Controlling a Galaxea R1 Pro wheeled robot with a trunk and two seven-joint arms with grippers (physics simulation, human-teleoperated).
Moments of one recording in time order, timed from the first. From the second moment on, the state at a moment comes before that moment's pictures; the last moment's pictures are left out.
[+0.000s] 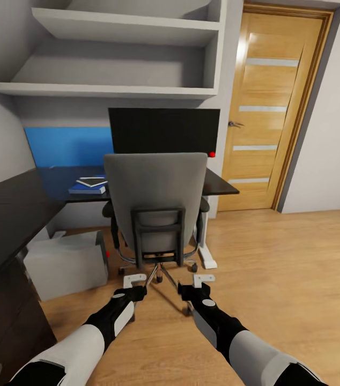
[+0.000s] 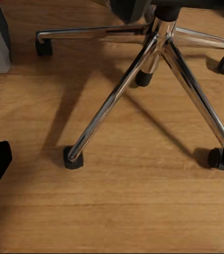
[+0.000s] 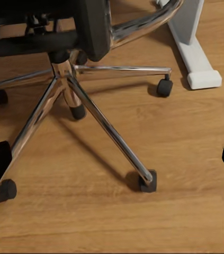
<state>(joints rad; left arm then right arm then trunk) -0.75 -0.15 -0.14 -0.32 0.24 0.10 0.22 -0.72 0.16 0.55 -0.35 -0.49 -0.06 -0.23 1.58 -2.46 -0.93</state>
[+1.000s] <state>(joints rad) -0.47 -0.11 -0.14 -0.02 0.24 -0.18 0.23 -0.45 0.06 0.54 0.02 -0.49 -0.41 -0.25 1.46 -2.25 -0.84</state>
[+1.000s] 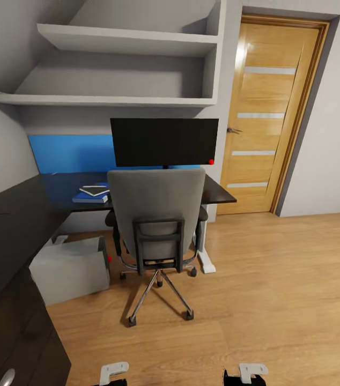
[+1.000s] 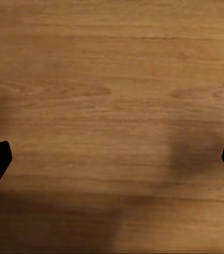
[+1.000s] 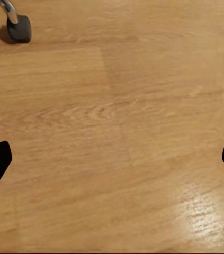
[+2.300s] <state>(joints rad) -0.43 -0.08 -0.14 -0.02 0.24 -0.18 0.23 -0.43 0.04 0.55 0.02 -0.49 -0.41 -0.24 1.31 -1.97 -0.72</state>
